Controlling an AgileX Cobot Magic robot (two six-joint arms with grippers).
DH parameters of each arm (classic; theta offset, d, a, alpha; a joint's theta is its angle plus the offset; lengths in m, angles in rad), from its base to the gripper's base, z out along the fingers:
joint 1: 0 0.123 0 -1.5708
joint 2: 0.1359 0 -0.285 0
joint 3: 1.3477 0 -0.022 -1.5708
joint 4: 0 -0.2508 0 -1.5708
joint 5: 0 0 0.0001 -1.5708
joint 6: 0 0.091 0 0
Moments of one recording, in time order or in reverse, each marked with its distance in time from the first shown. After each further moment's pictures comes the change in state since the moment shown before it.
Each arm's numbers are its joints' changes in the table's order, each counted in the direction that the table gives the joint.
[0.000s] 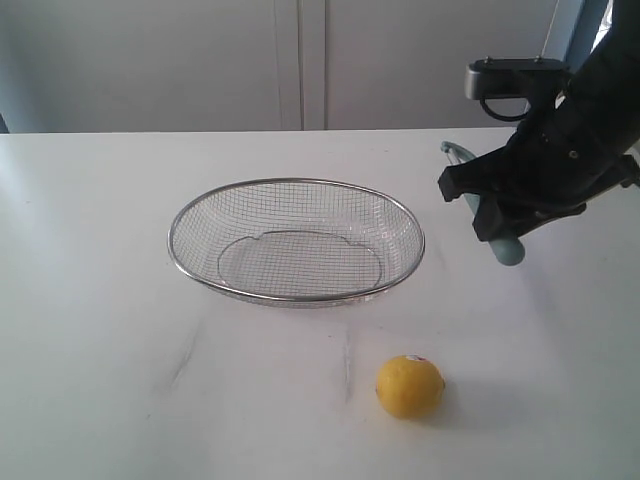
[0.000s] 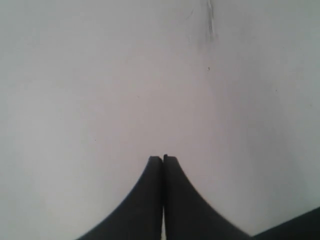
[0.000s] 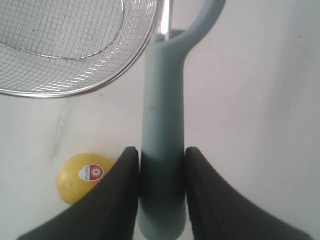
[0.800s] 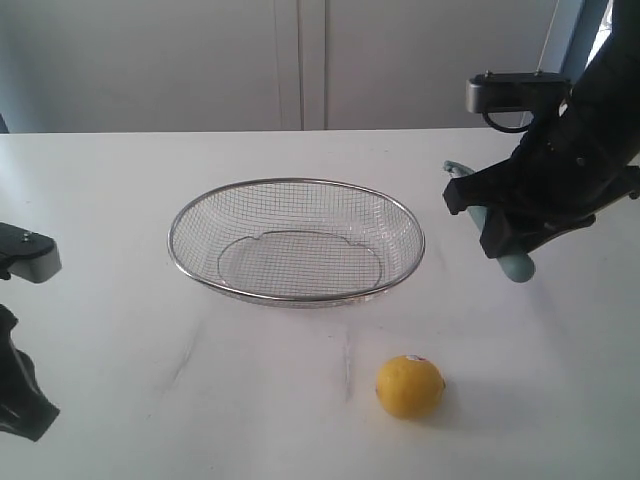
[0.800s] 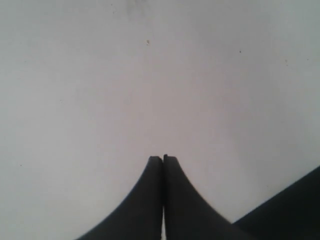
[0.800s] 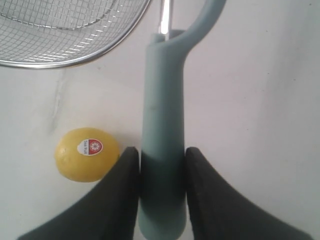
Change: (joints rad) left arm -0.313 0.225 0.000 -0.028 0.081 -0.074; right arm 0.000 0.000 0.000 0.000 -0.077 0.000
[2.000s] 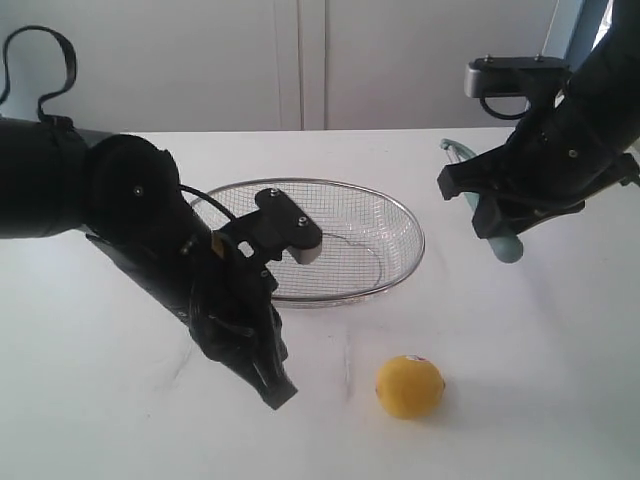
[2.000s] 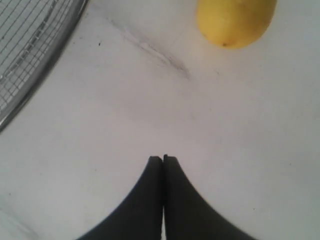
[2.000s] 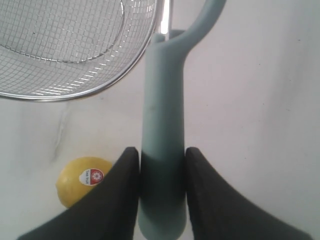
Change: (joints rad) left arm -0.442 0.464 -0.361 0.008 0.312 0.146; right arm 0.000 0.000 0.000 0.002 0.087 0.000
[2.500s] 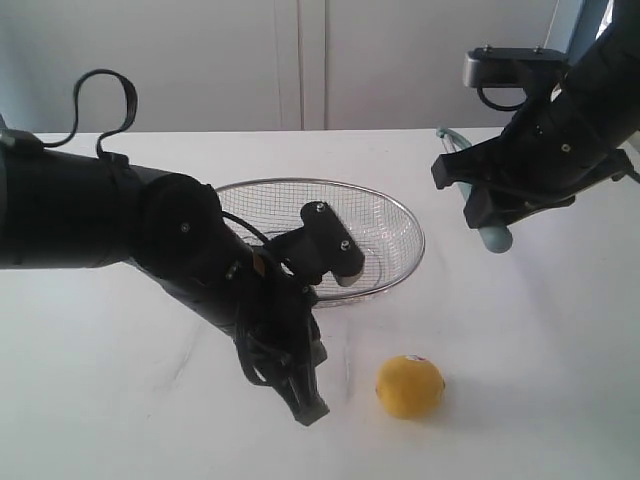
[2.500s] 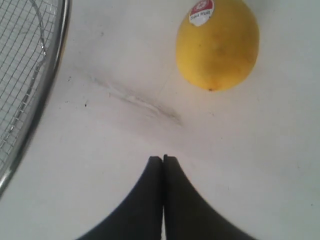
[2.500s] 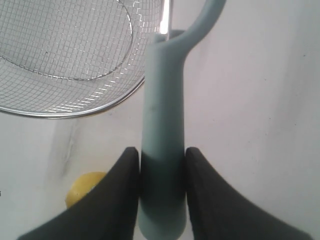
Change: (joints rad) left arm -0.063 0.074 -0.010 0.026 0.153 0.133; right arm 0.000 0.000 0.000 -0.027 0.046 0.002
